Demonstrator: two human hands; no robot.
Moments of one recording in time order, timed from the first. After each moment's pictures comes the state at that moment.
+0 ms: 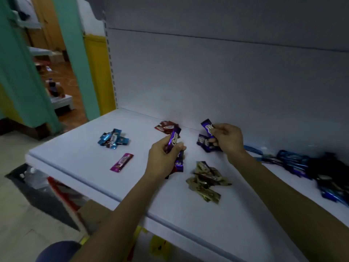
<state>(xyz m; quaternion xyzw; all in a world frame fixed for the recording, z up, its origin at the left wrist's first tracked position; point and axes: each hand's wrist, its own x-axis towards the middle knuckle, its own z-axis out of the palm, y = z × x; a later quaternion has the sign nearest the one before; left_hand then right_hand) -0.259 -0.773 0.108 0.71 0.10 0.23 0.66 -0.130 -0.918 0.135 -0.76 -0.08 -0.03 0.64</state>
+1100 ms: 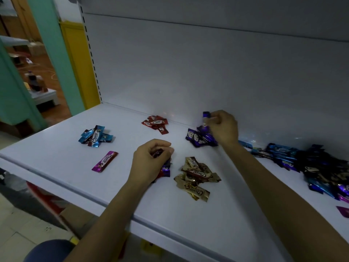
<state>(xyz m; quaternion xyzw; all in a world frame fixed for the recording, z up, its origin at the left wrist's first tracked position) -0.256 -0.774 0.090 0.74 0.09 0.24 0.62 -0.096 -0.934 0.133 -0.86 -0.12 -0.12 0.48</state>
